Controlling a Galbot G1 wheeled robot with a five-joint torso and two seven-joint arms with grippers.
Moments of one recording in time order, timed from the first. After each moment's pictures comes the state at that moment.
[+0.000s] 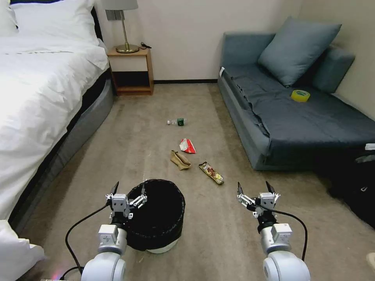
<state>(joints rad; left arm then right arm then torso) 1.55 -1.50 -0.55 -2.00 0.00 0.00 0.00 -1.55 1.50 0.55 2.00 0.00 0.00 0.00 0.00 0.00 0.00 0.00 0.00</state>
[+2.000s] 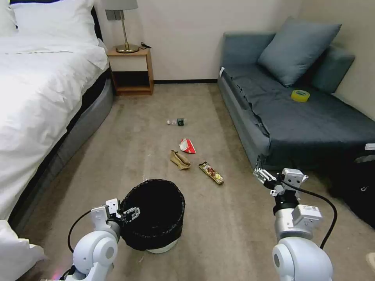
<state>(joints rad) 1.43 -1.31 -0.50 -2.05 -0.72 0.74 -0.53 -1.52 1.58 0.55 2.30 -0.01 -0.22 0.13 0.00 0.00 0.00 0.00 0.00</state>
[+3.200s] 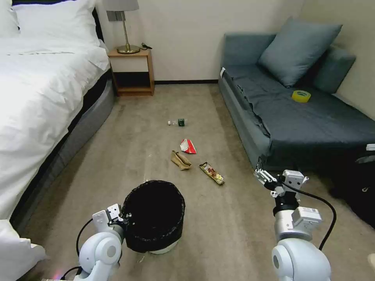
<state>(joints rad) 1.44 -1.33 -0.51 -2.02 -0.86 0.73 -0.62 -1.53 1.56 0.55 2.29 0.03 -0.18 0.16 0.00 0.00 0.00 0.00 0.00</state>
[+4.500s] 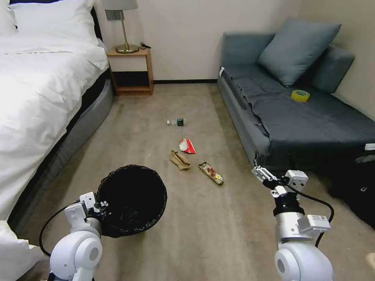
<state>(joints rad) 1.47 -1.38 -0.64 -2.20 -0.59 0.74 -0.53 -1.55 1.49 0.55 2.27 0.17 0.01 0.08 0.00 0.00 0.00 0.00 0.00</state>
